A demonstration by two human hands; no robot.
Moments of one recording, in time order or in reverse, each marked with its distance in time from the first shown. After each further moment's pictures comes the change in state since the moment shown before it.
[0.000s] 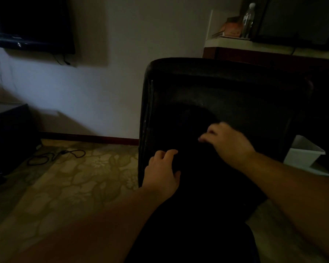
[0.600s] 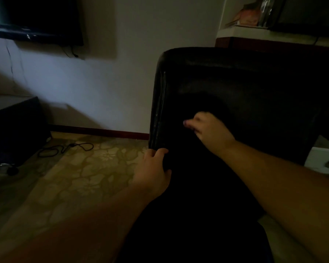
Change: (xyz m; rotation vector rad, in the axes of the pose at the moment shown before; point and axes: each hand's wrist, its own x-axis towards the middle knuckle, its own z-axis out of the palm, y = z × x) left_hand -0.013 -0.041 -0.026 0.115 0.009 -0.113; right_hand 0.075 -0.034 0.037 0.322 0.098 0.046
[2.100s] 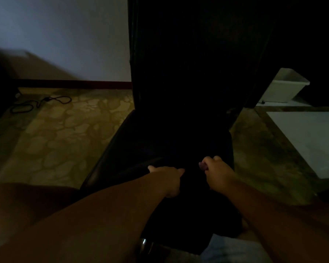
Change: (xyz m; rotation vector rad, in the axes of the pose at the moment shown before) left_hand -0.150 0.022 0.174 0.430 -1.006 0.129; right_hand -0.344 -0.094 0.110 0.351 -0.579 0.661
